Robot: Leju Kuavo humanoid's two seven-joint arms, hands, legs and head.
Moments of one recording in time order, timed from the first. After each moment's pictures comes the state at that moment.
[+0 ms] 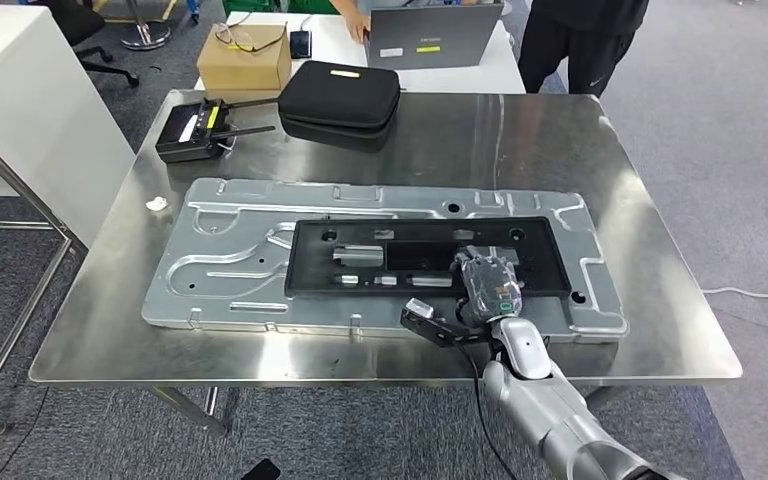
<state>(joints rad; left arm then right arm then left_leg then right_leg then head) -0.16 -0.15 0.41 -0.20 -1.03 -0.12 -0.33 -0.59 -0.01 0.61 -0.63 1.00 -0.53 -0.19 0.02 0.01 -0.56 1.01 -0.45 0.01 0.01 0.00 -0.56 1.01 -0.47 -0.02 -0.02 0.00</state>
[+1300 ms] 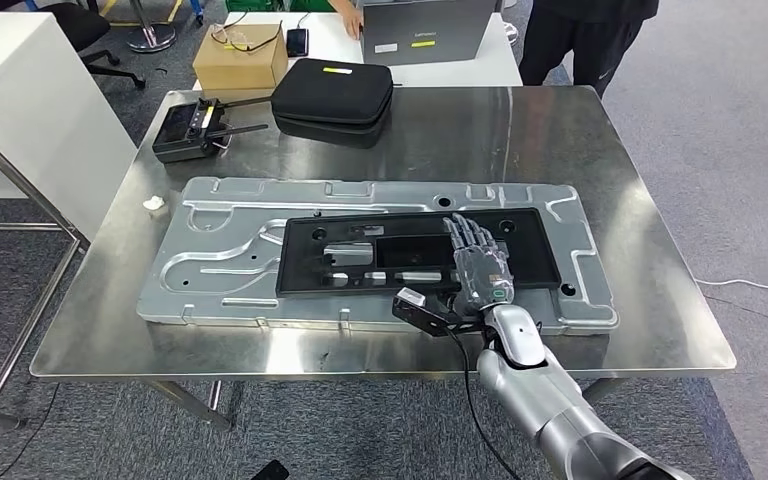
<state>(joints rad) -0.15 -0.16 0.41 -0.20 -1.02 -0.12 -0.34 -0.63 -0.02 0.60 -0.72 1.05 -0.45 -0.14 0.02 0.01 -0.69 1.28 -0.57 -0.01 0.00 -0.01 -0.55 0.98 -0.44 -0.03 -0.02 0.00</state>
